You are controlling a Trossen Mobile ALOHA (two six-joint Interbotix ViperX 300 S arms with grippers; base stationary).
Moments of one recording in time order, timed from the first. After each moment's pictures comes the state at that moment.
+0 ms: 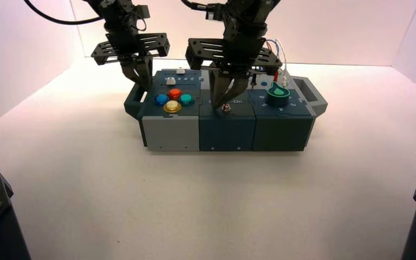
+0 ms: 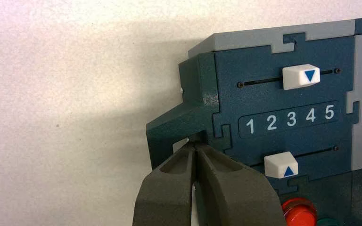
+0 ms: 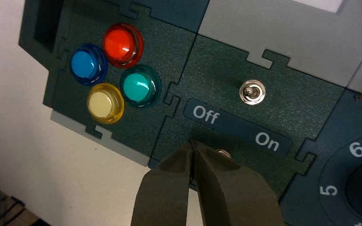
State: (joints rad) left arm -0.36 0.27 0.59 -0.23 0.46 -0.05; right arm 0.75 0.13 0.66 0.12 0.47 0.34
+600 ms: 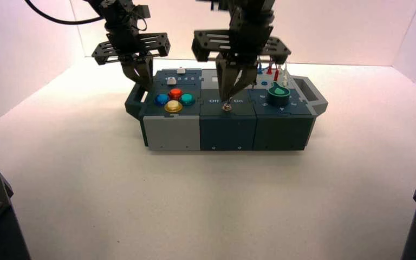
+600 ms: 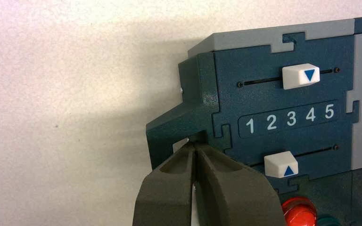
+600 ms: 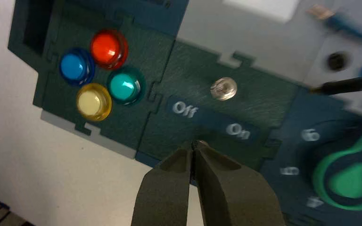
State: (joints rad) left arm -0.36 0.27 0.59 -0.23 0.46 -0.05; right arm 0.74 0.05 0.65 0.00 0.55 0.43
